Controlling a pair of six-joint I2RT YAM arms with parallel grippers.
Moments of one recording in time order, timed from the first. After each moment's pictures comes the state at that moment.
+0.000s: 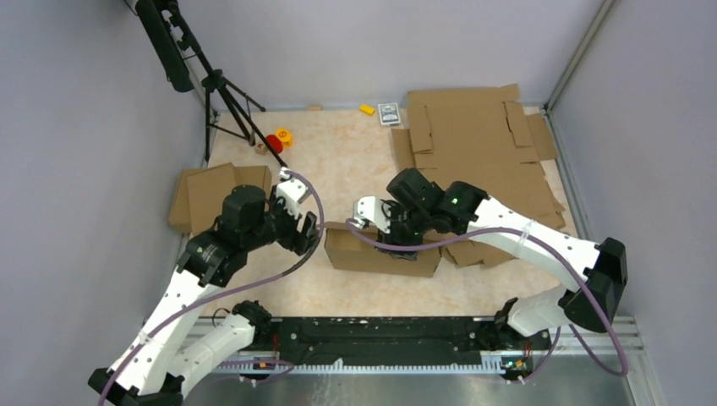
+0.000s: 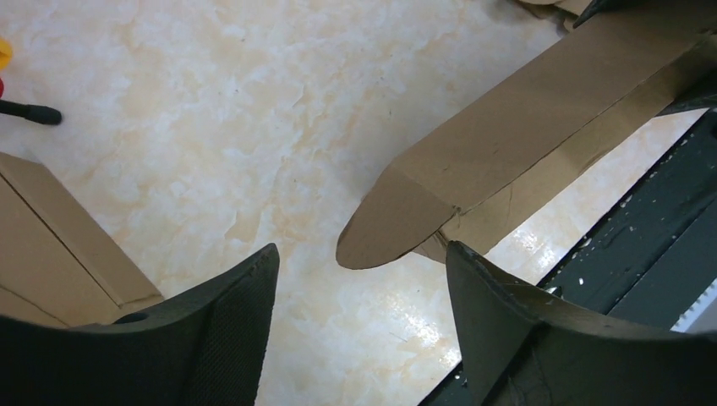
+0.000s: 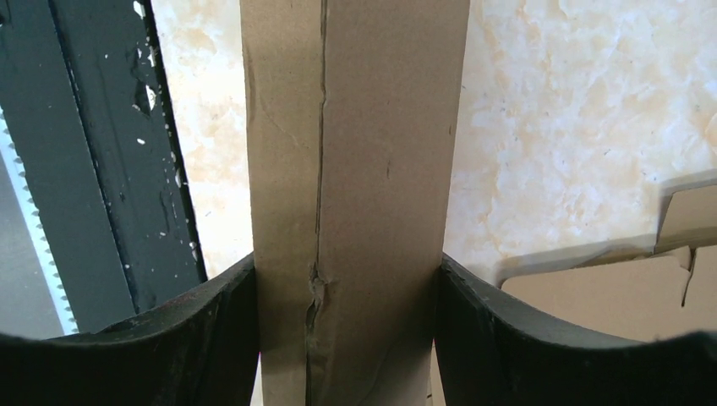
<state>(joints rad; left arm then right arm) -0.50 0.75 0.96 -0.76 0.22 0.08 0.96 1.39 1.30 -0.92 -0.21 -0.51</state>
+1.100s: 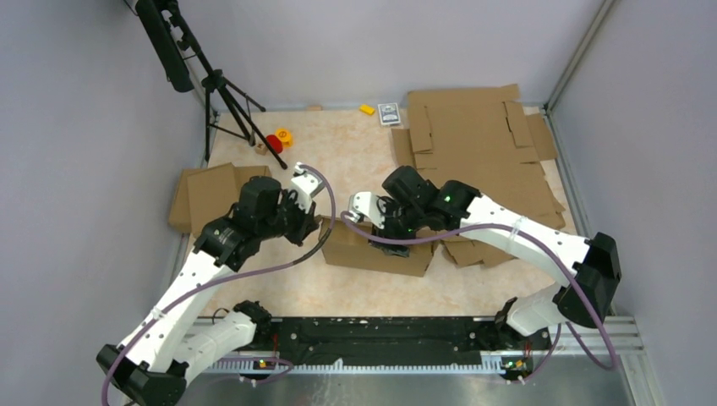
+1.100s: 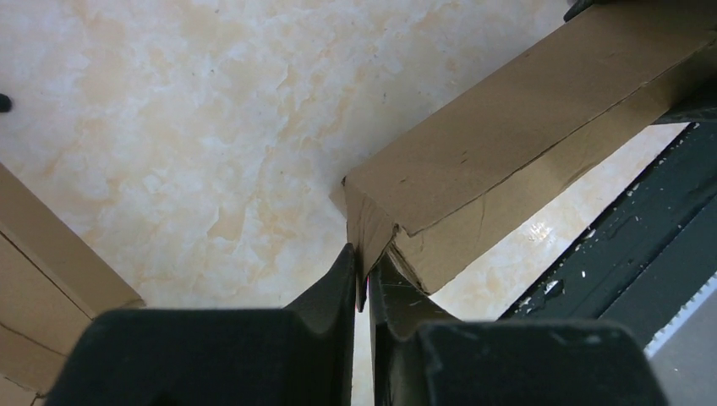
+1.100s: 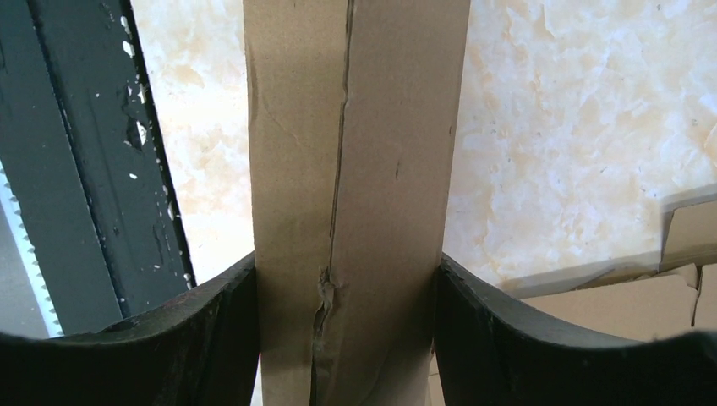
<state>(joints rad) -0.50 0.86 0.95 -0.72 0.24 0.11 0.94 1.42 1.30 -0.84 -0.23 -0.48</state>
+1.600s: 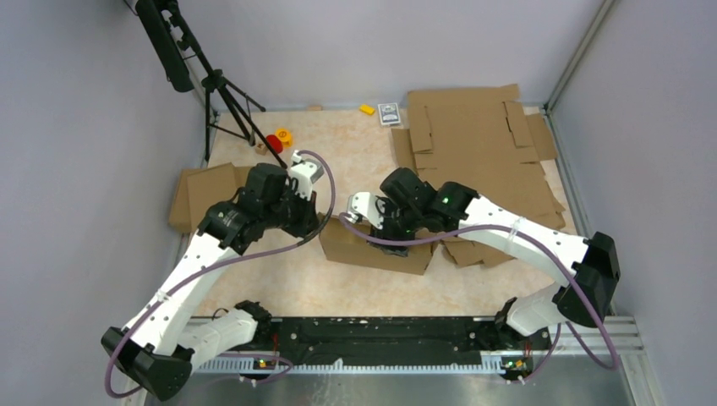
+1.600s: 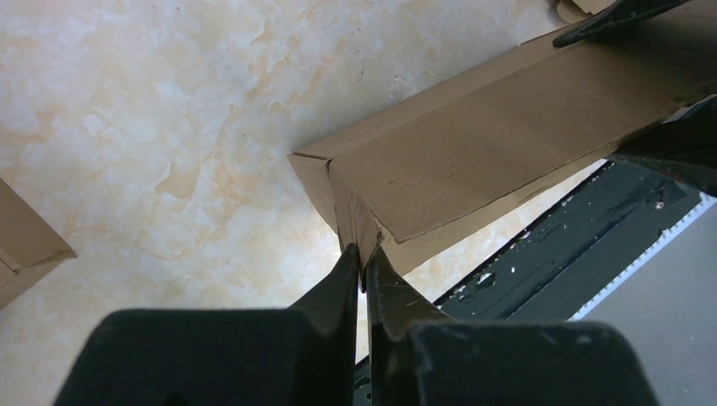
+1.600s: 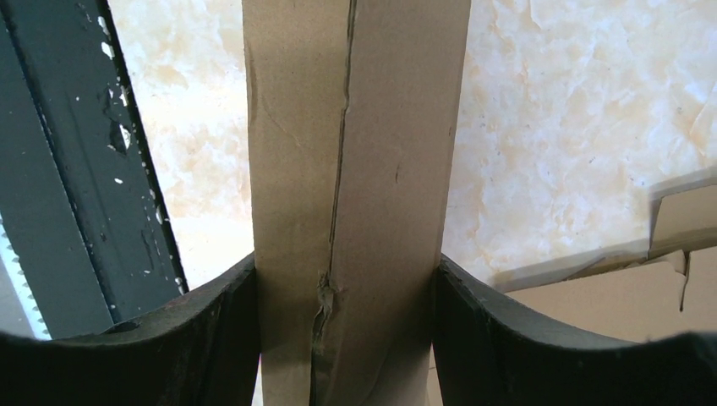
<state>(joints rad) -0.50 0.99 1.08 -0.85 0.25 -0.08 0.96 1.43 1.30 -0.83 -0.19 -0.46</state>
